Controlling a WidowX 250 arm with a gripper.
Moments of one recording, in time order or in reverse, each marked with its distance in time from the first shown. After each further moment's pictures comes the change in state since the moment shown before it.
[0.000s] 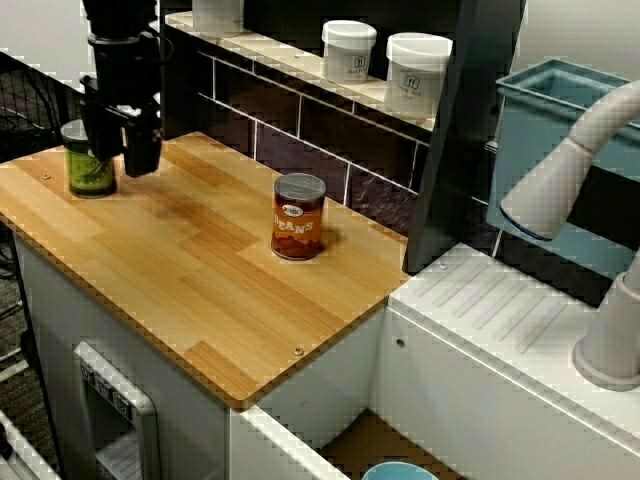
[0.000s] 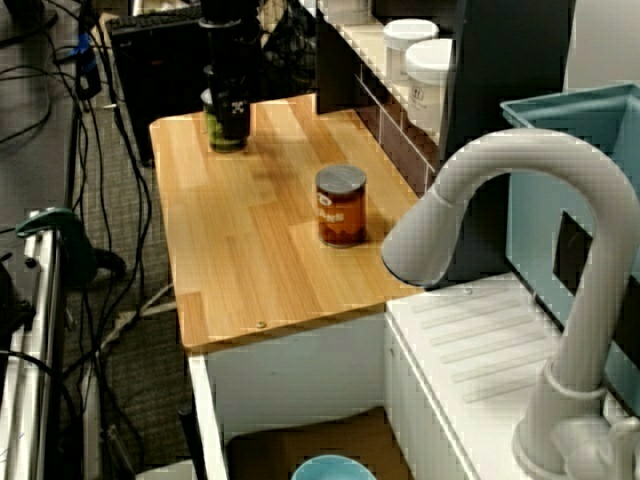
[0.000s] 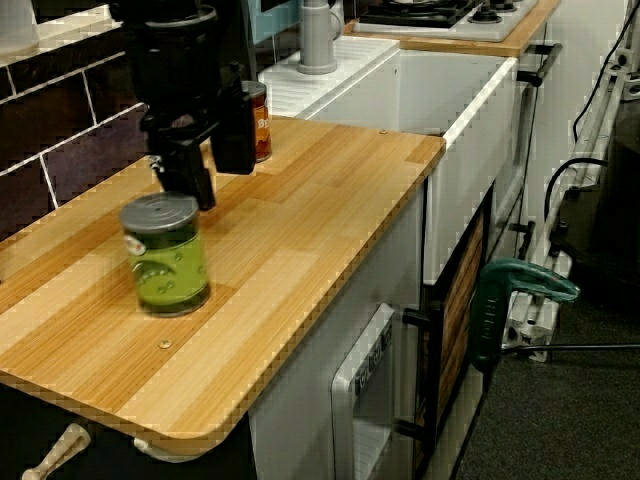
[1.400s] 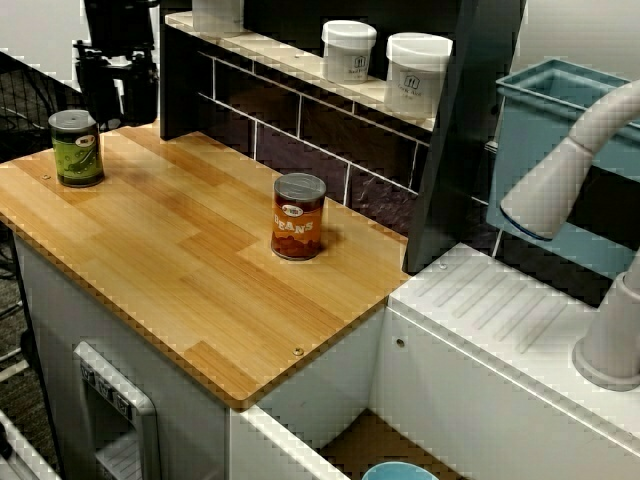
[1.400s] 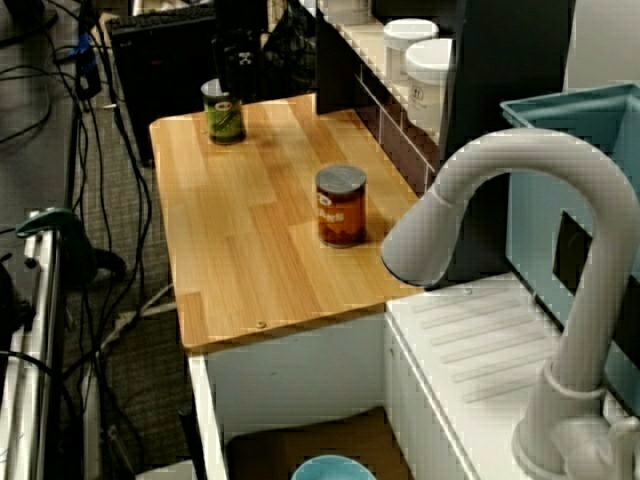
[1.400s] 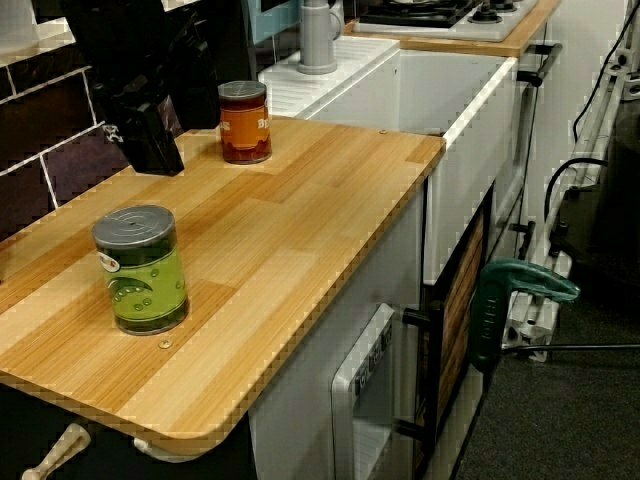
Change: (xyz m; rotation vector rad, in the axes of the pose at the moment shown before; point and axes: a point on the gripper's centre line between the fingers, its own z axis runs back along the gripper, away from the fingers) arm 0.011 0.012 0.032 -0.167 0.021 0.045
